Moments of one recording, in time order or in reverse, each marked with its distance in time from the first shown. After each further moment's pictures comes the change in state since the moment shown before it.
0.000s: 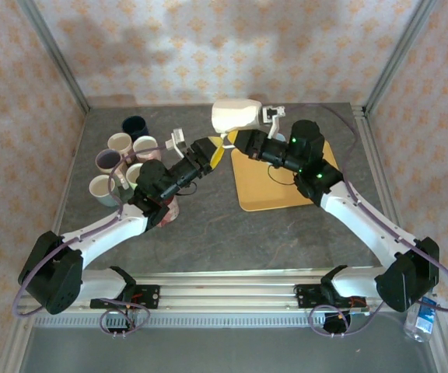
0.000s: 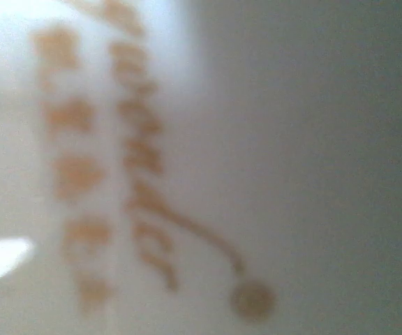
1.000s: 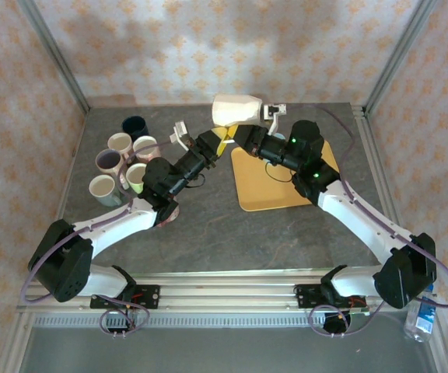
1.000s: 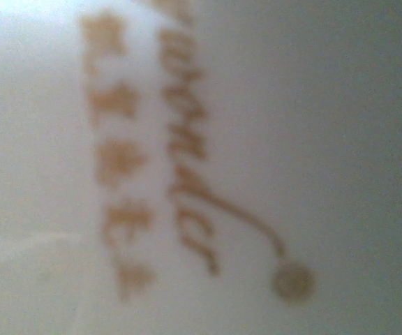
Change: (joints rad) left arm -0.045 0.095 0.071 0.153 -0.097 -0.045; right arm -0.001 0.025 -0.017 0.114 0.005 0.134
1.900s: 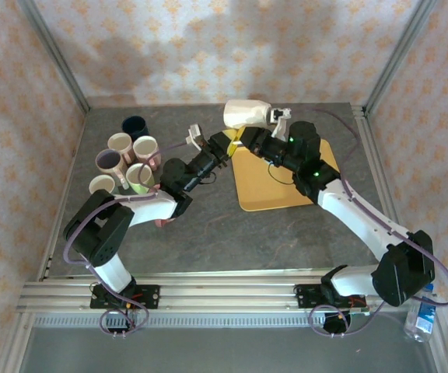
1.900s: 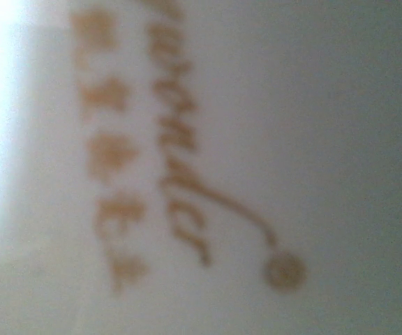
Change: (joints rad) left arm 0.017 0.310 0.037 0.312 0.043 -0.107; right arm -0.035 0.018 -0.025 -0.112 0.138 -0.079
